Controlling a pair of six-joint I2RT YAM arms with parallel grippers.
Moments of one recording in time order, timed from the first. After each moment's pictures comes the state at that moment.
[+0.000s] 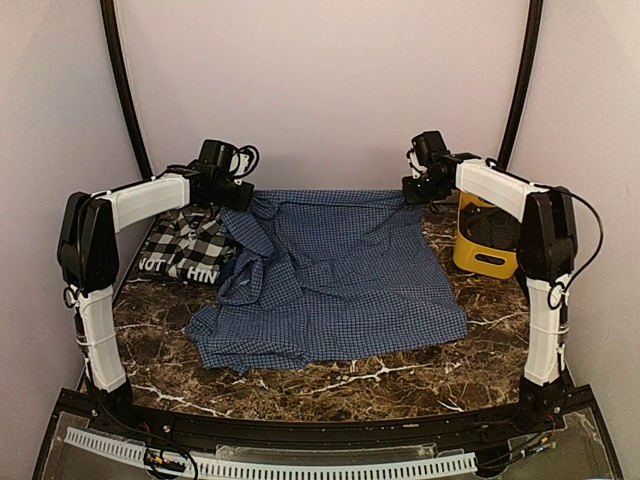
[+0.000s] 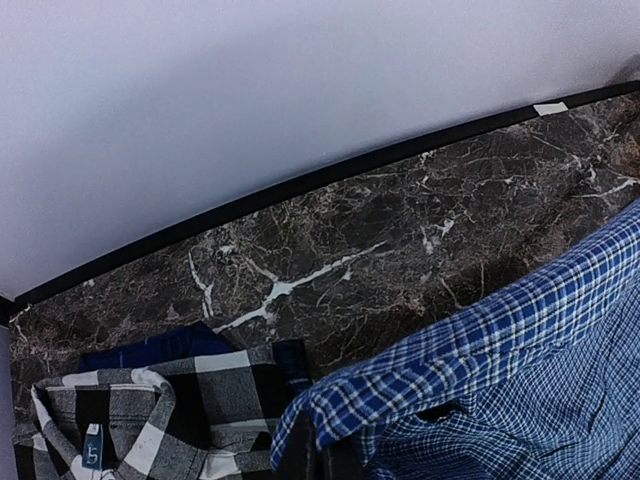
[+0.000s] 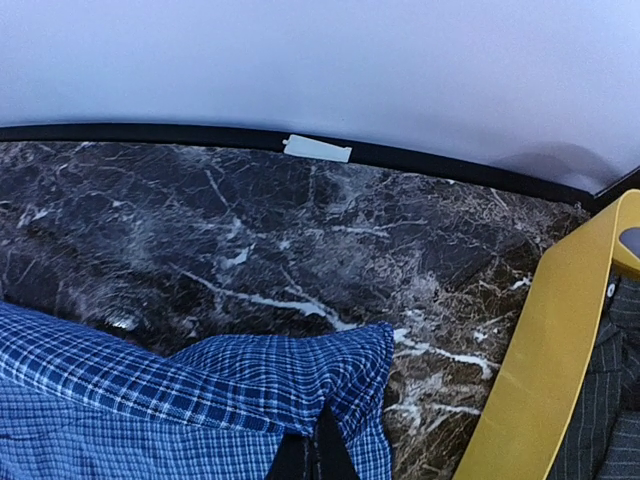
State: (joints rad) left arm -0.36 1.98 1.70 -0.36 -0.11 0.05; right arm 0.36 2.09 1.90 -0.61 0.18 0.12
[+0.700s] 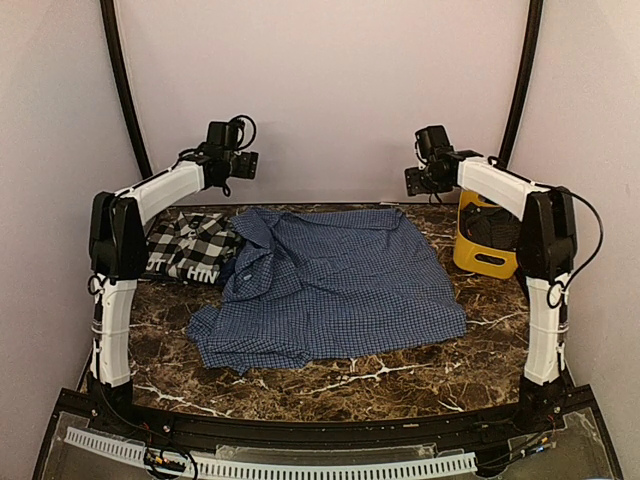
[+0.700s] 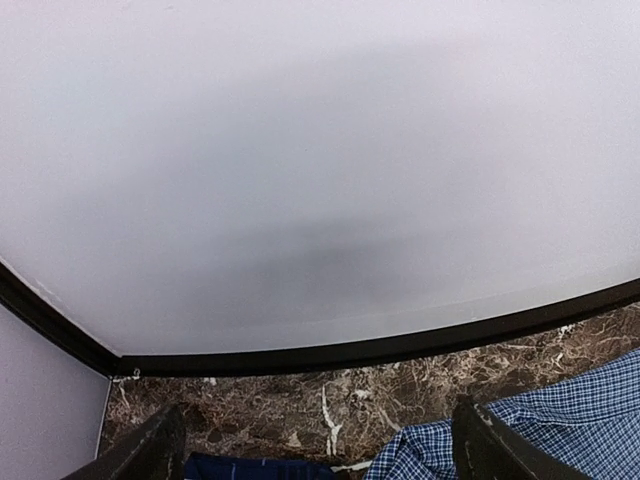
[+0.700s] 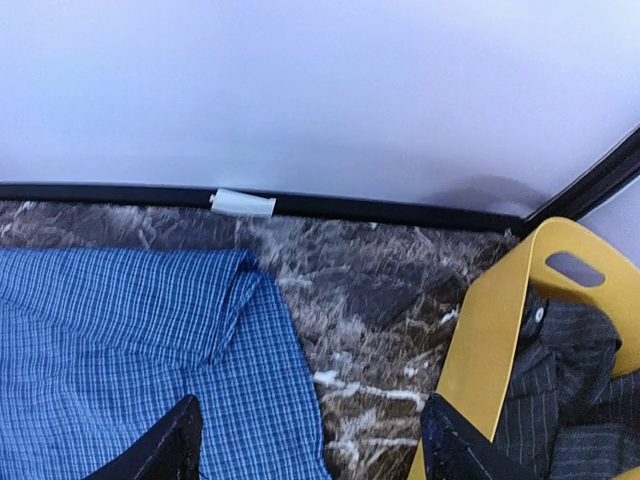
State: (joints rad) left arm -0.34 2.26 2.11 -0.25 -0.41 0.08; right arm 0.35 2.18 2.04 -0.57 0.38 0.09
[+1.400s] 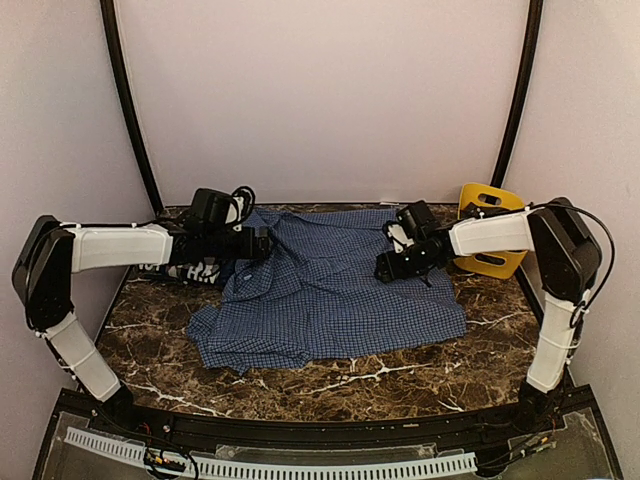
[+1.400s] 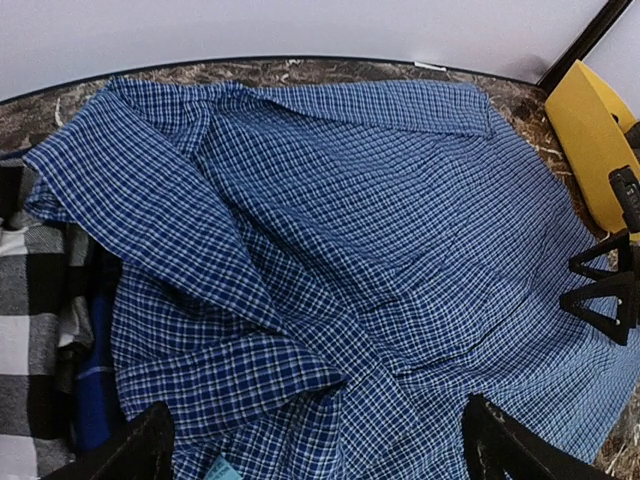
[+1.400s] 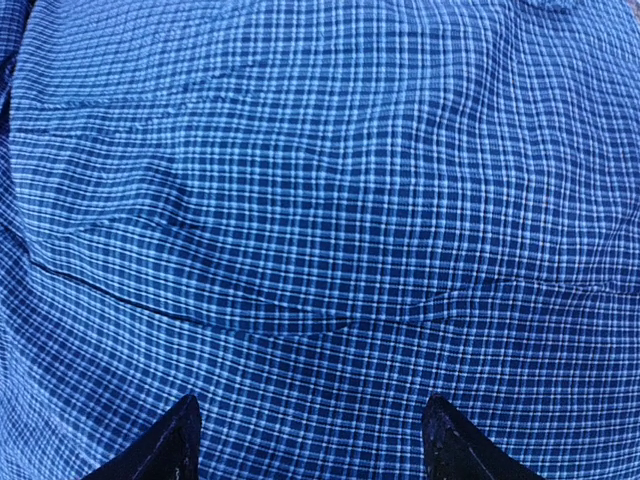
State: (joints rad) left arm -0.51 1.63 1.07 -0.05 0.00 -0.35; right arm 0.54 1.89 1.21 -0.28 -0.05 0.20
